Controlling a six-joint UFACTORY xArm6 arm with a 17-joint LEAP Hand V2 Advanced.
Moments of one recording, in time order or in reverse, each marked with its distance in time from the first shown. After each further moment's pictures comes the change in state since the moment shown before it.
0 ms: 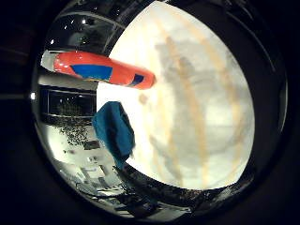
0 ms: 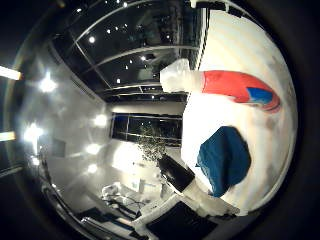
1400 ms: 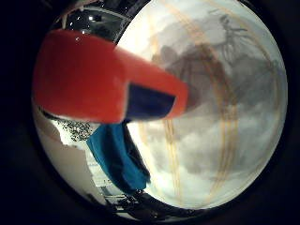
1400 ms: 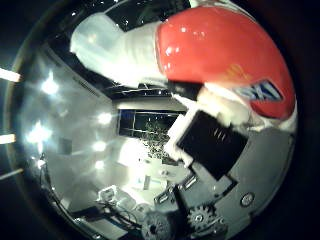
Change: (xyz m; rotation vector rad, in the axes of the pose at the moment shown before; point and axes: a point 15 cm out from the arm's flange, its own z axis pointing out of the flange) arm 0.009 -0.050 0.136 -0.061 -0.104 -0.015
